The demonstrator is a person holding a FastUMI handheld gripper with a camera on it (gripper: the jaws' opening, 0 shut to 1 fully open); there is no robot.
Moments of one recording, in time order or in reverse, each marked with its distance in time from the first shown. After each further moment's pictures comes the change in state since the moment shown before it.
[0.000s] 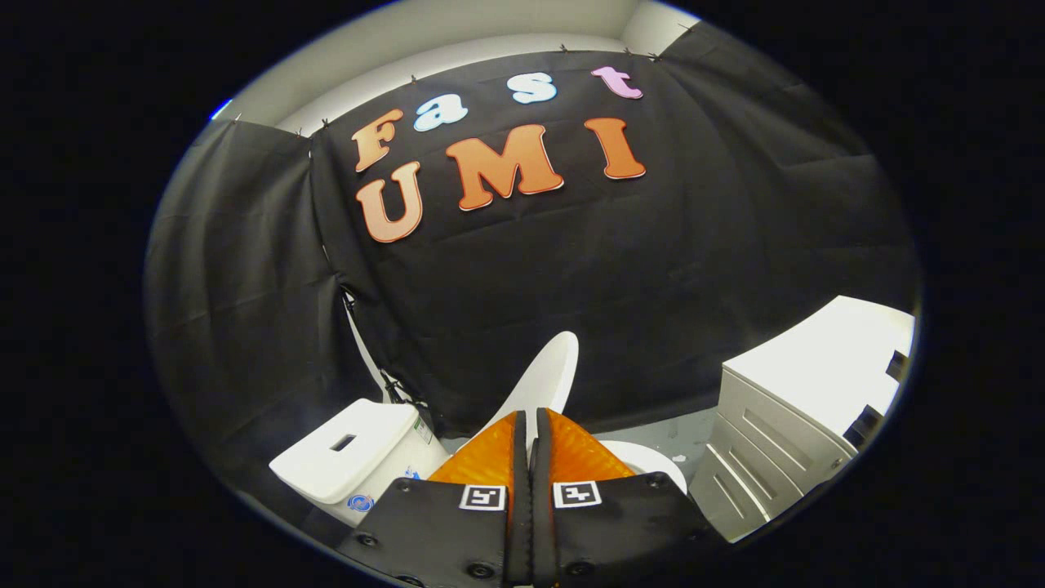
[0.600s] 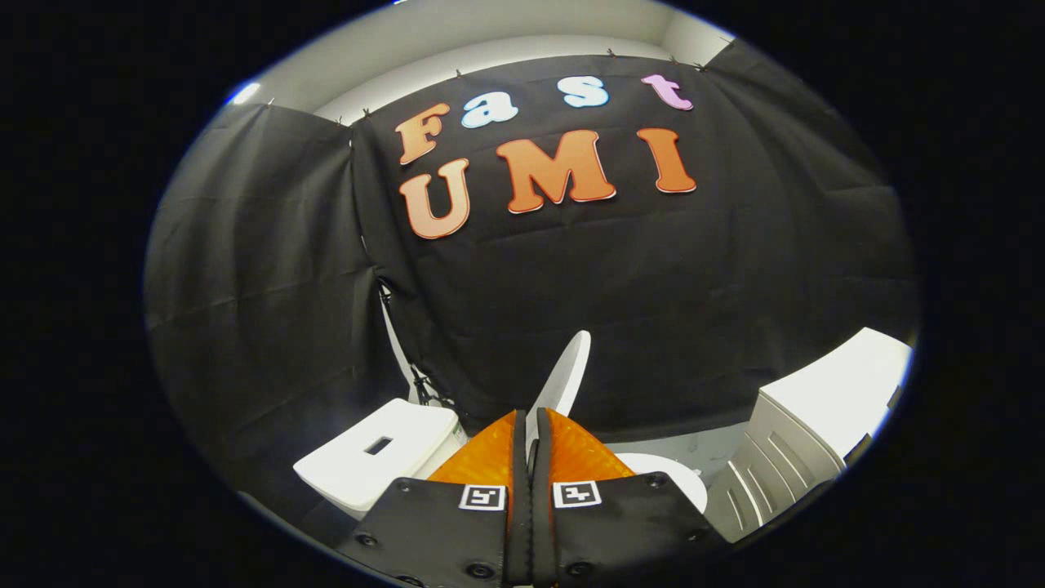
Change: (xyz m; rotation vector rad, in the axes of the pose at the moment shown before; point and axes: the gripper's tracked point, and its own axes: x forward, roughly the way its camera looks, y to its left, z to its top) arm 0.002 0.080 0.020 -0.072 0.012 0.120
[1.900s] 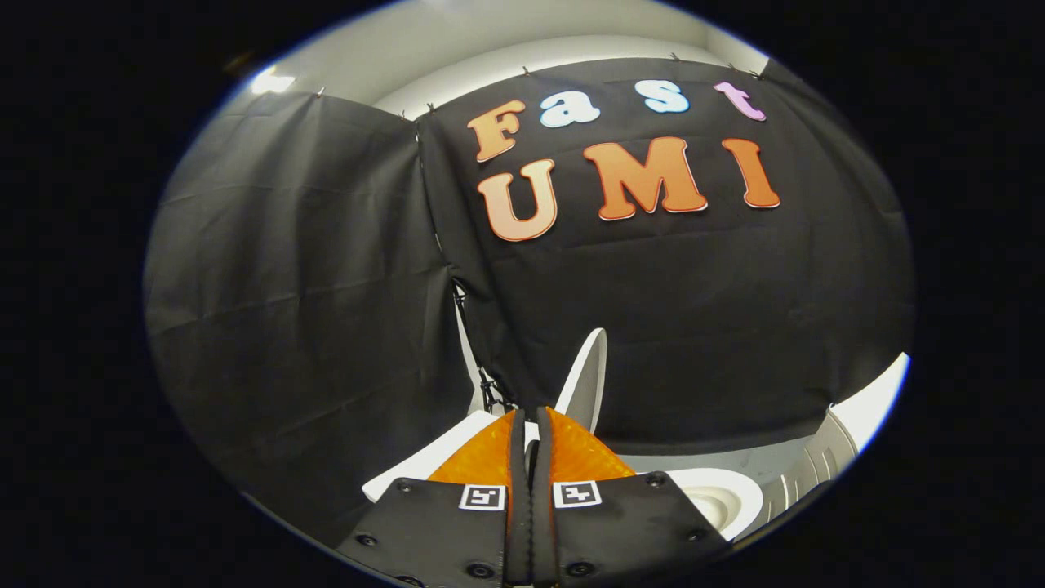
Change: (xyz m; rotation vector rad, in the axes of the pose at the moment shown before) arm 0.023 0.151 0.021 -0.052 0.011 0.204
